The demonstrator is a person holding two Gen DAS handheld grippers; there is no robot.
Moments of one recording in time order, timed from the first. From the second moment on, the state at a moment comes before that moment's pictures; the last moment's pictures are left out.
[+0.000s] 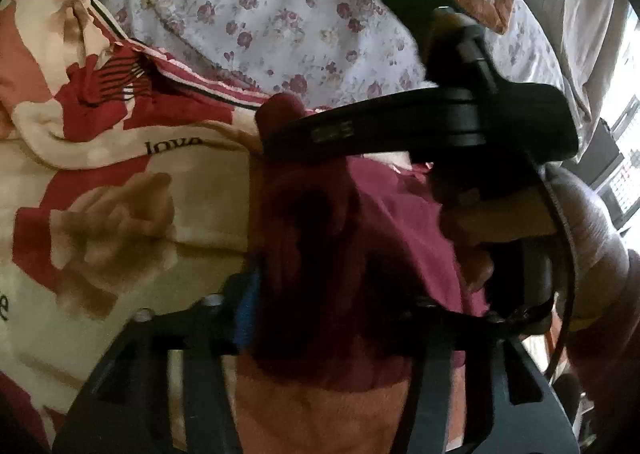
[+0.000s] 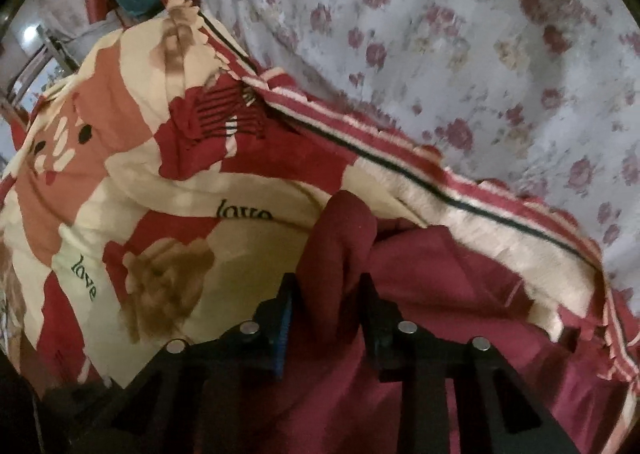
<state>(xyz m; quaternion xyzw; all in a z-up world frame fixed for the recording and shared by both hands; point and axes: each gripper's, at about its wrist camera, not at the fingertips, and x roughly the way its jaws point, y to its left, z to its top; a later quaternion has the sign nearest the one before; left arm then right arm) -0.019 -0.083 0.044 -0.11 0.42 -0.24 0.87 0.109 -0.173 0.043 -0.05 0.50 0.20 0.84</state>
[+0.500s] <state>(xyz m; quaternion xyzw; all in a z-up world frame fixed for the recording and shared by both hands) -0.027 -0.092 0.043 -0.12 0.42 -0.26 0.86 0.096 -0.198 0.063 -0.01 0.48 0.22 0.85</state>
